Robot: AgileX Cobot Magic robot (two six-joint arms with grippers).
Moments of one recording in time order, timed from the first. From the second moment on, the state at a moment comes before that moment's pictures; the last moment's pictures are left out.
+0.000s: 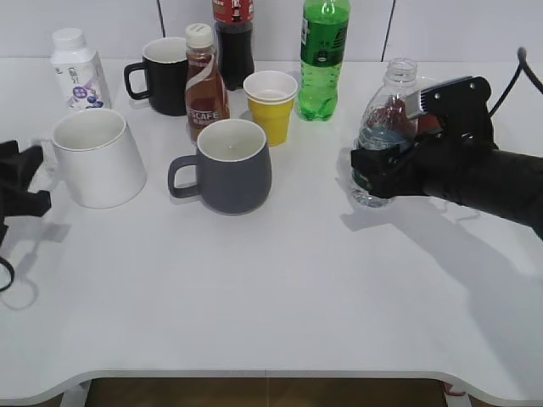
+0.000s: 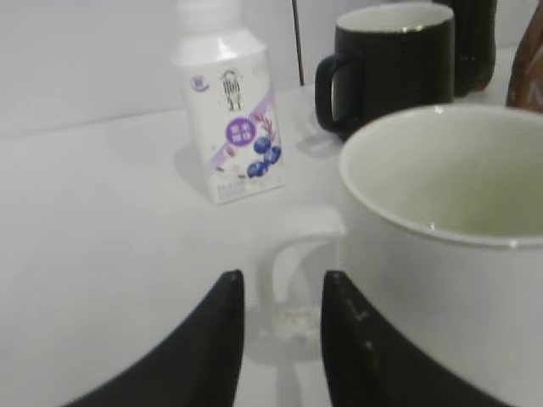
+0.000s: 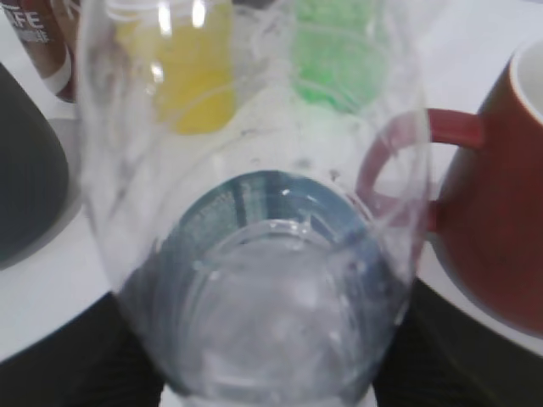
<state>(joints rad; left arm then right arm) -0.06 1.75 -0.33 0.13 -1.17 0.07 0.29 1.81 -0.65 -0.42 -0.74 0.31</state>
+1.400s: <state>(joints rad) -0.23 0.23 -0.61 0.06 1.01 -0.14 0.78 0.52 -0.69 -0.31 0.85 0.41</state>
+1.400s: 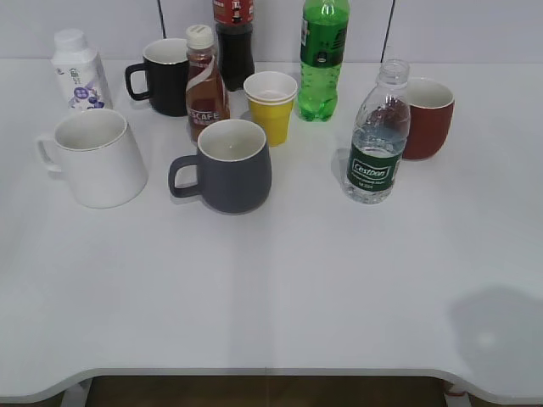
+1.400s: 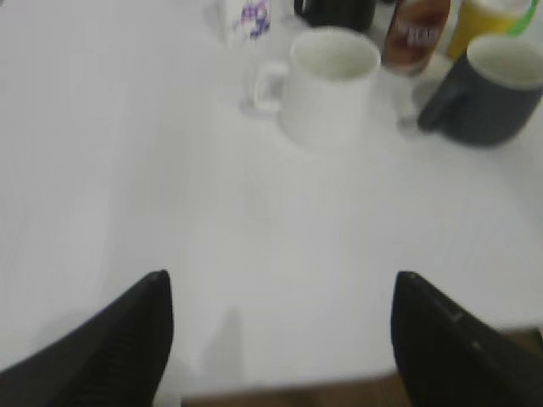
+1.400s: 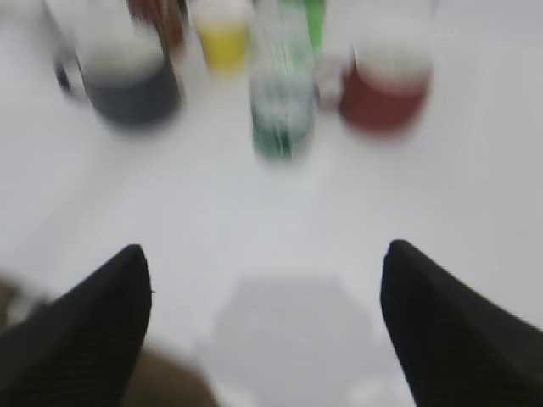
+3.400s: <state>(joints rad) -0.23 0.00 -0.52 -0.08 1.06 -0.06 0.56 -0.01 -0.51 -0.24 1.07 0.30</state>
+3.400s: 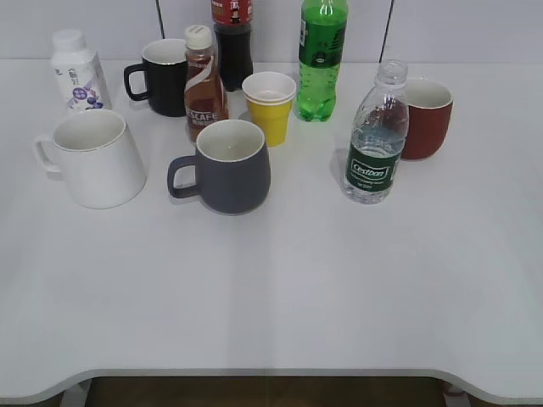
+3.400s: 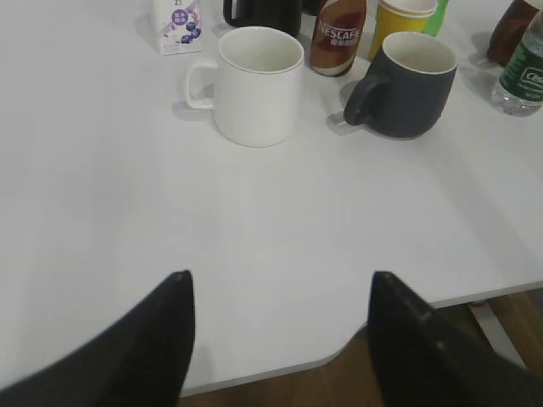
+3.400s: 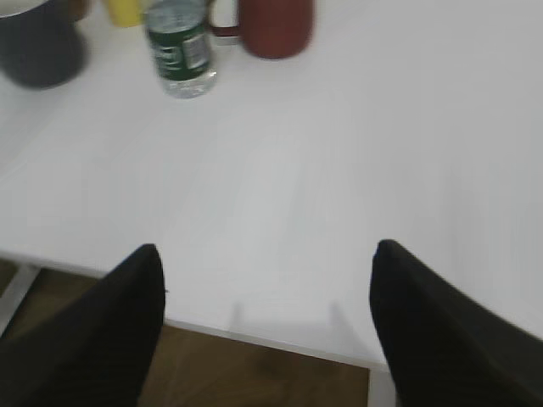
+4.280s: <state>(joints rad) -0.18 0.00 -0.52 -0.08 1.06 -0.06 0.09 -0.01 -0.51 -0.24 1.07 0.30</state>
